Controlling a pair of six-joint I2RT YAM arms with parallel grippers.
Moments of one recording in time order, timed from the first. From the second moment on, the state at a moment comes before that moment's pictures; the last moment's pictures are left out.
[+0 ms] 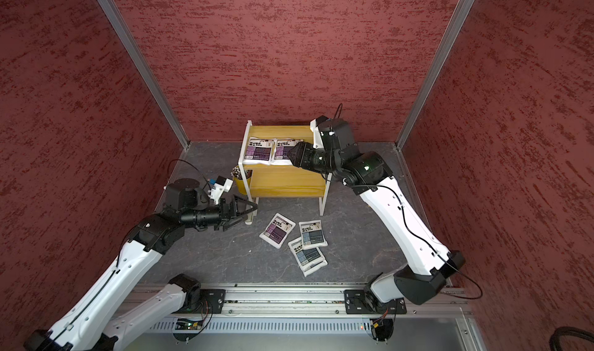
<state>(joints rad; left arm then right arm) -0.41 0.86 0.92 -0.67 0.71 -0.86 0.64 1.43 1.84 -0.91 -0.19 0.73</state>
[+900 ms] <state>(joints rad) -0.51 0.90 0.65 -0.51 0.55 -0.80 0.86 1.13 0.82 -0.59 -0.19 1.11</state>
